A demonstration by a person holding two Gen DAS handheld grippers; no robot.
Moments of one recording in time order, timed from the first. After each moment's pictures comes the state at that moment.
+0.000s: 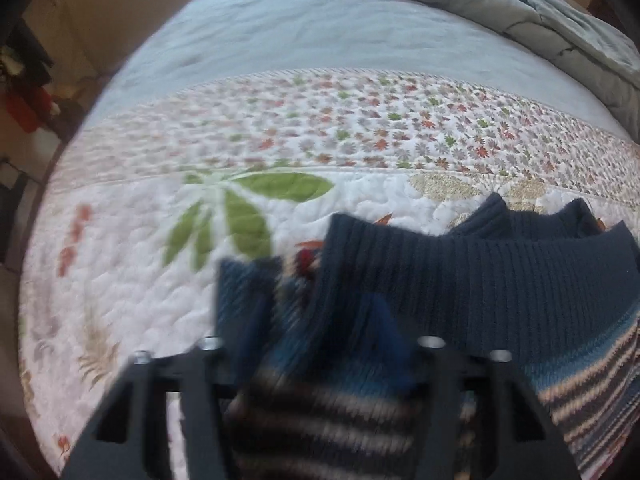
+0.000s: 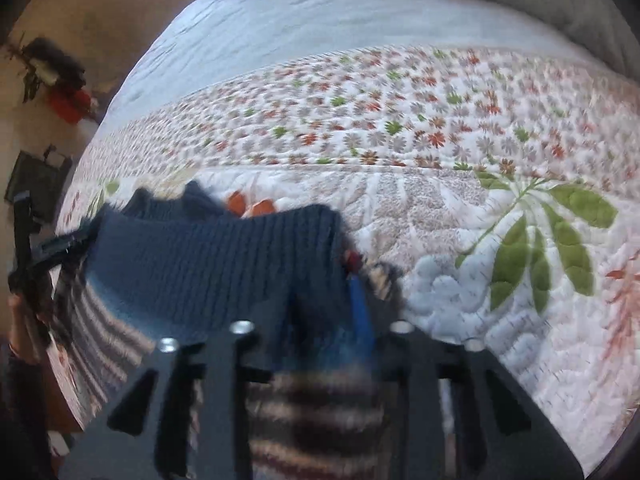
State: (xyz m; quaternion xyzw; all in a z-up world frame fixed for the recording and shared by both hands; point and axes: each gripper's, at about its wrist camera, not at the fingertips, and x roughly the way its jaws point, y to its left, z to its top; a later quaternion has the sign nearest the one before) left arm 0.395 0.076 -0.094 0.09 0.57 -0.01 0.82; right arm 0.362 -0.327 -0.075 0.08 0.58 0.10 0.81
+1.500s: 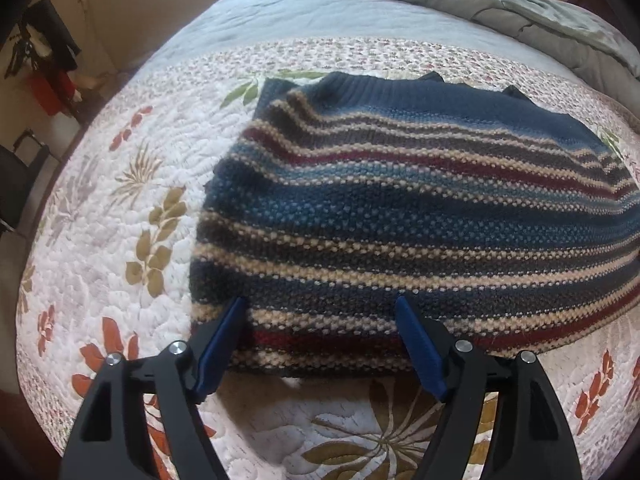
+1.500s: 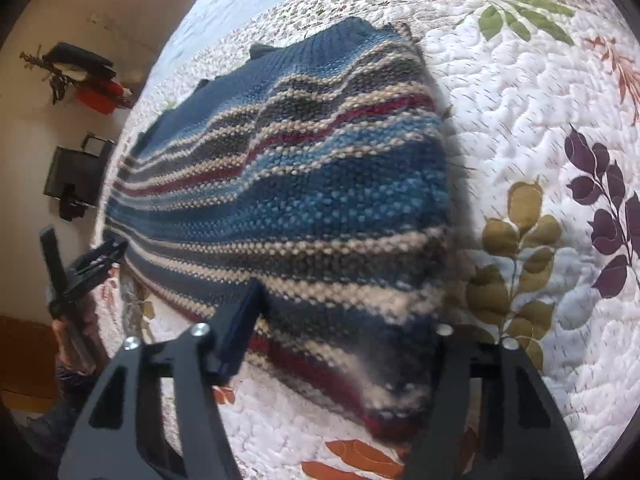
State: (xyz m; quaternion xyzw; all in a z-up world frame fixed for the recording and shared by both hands) left arm 0.210 0.100 -0.094 0.07 0.56 -0.01 0.83; right arm 0.202 -0.327 -0.094 0.18 0.61 0.16 0.75
